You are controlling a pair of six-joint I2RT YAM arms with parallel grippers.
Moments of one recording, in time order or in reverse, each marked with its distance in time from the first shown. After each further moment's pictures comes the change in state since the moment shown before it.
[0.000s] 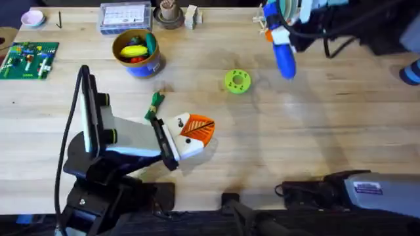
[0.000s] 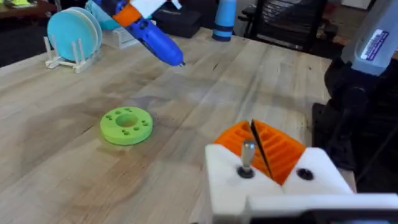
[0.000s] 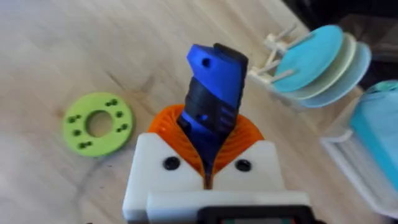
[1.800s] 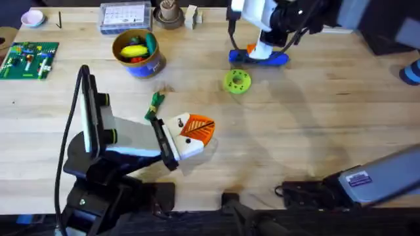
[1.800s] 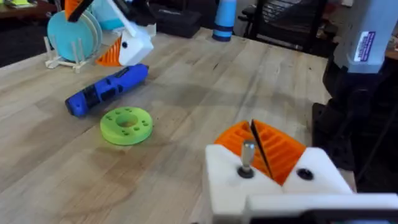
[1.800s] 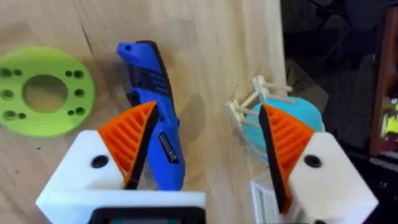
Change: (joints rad) left arm 0.000 0.000 0.000 0.000 0.000 0.000; right arm 0.138 0.274 0.186 0.003 0.220 -0.565
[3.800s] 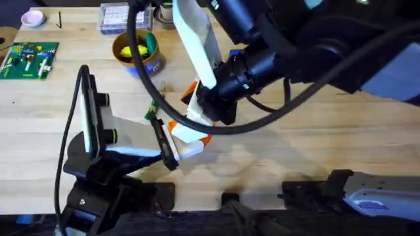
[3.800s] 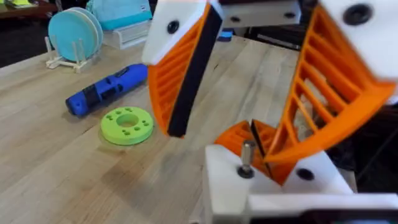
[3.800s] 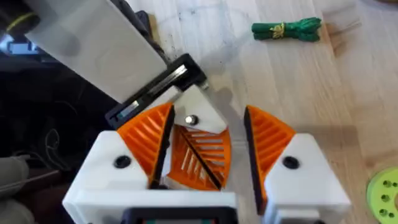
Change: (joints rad) left arm 0.000 0.000 0.000 0.001 -0.004 0.000; right arm 0.617 -0.293 0.000 -0.388 -0.416 0.917
